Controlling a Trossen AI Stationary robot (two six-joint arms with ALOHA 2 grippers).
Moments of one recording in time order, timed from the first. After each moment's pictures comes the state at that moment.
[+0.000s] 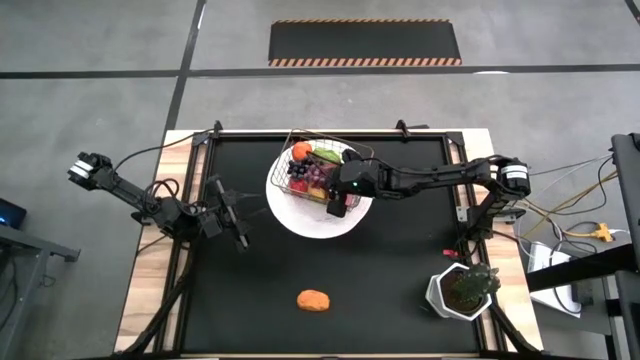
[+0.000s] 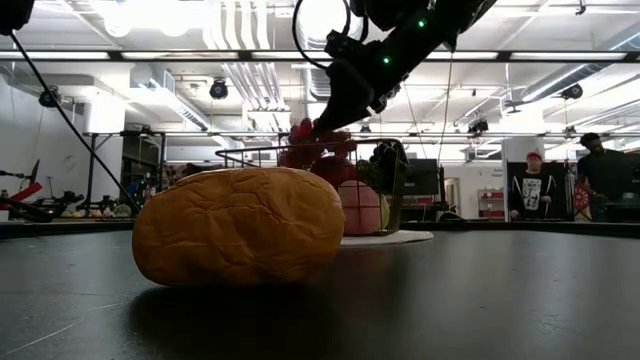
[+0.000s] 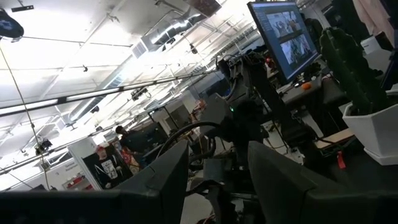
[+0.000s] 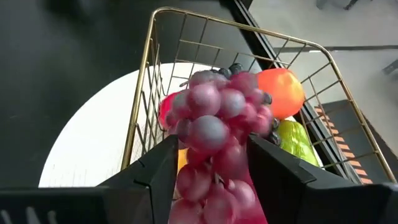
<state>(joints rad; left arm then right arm) -0.46 0.79 0.39 0.83 -0.69 0.82 -0.13 1.69 1.16 -0.09 0.26 -0.10</state>
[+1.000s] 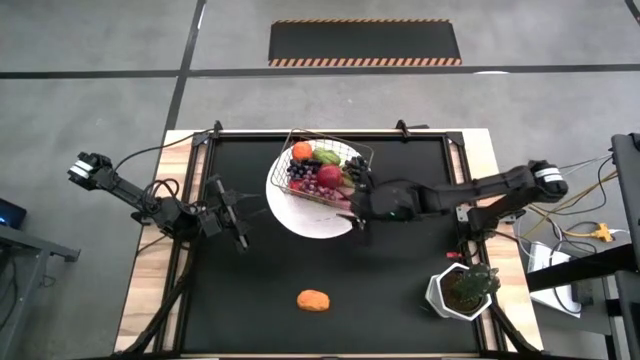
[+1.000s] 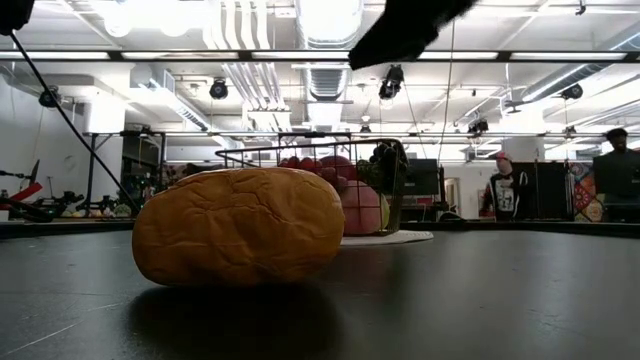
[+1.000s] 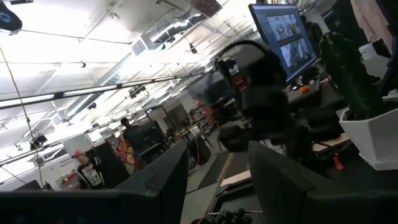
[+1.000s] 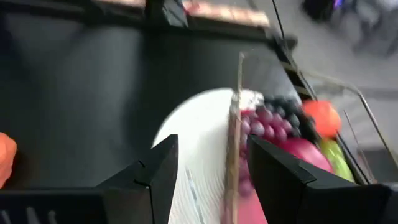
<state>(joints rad) -0.46 0.79 0.39 0.83 -0.69 0.78 0.11 1.42 1.08 -0.23 0.31 -0.05</state>
